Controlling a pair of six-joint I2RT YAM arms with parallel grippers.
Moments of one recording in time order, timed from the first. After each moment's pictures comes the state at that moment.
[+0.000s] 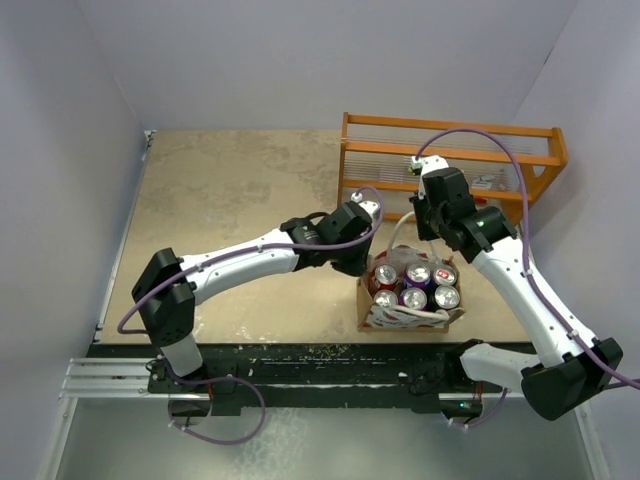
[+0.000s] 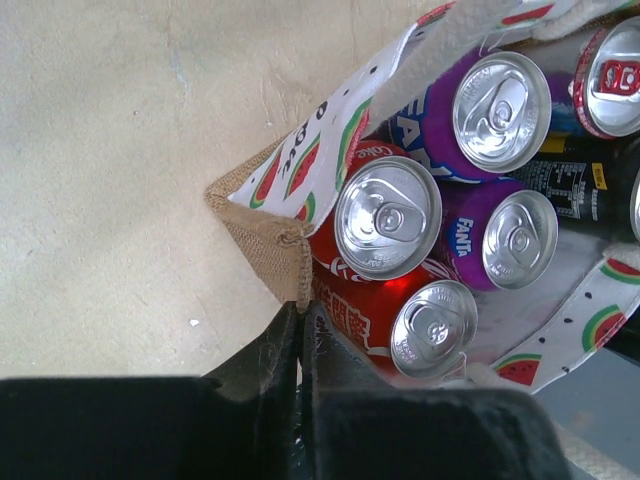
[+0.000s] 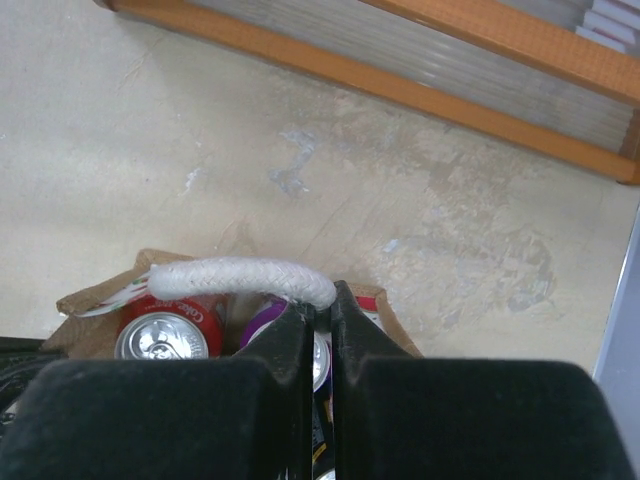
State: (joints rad) left arm -1.01 1.71 1.40 -0.53 -0.01 -0.58; right arm 0.43 1.17 1.22 -0.87 0.28 0.08
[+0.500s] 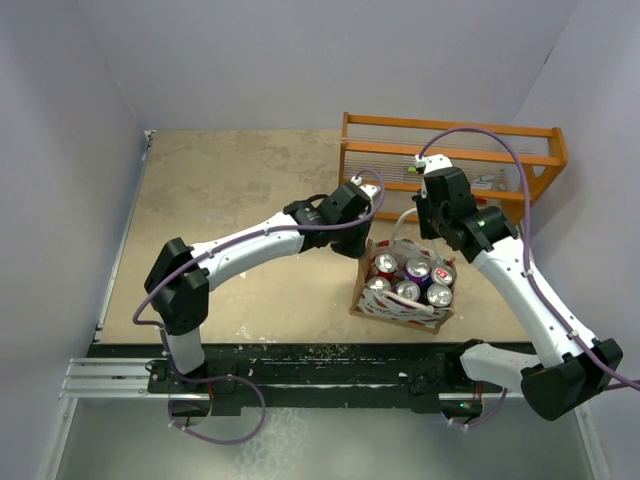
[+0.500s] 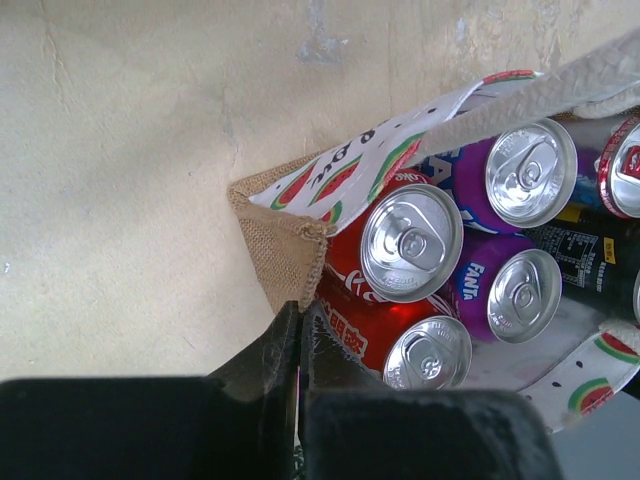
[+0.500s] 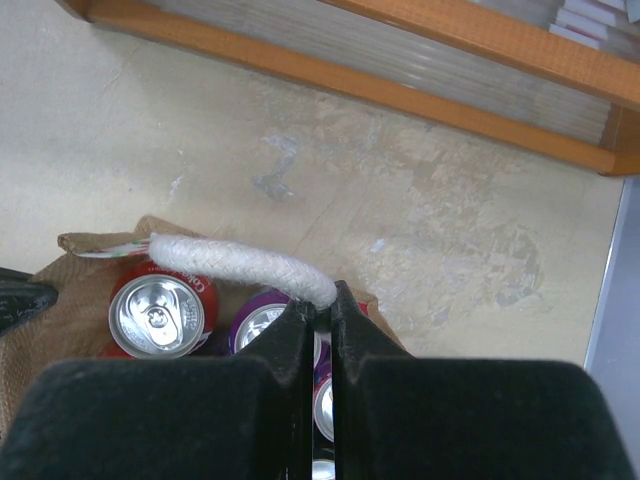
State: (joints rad) left arm -0.93 1.80 1.53 -0.57 0.02 -0.51; right arm 0.42 1.17 1.22 -0.86 0.32 0.09
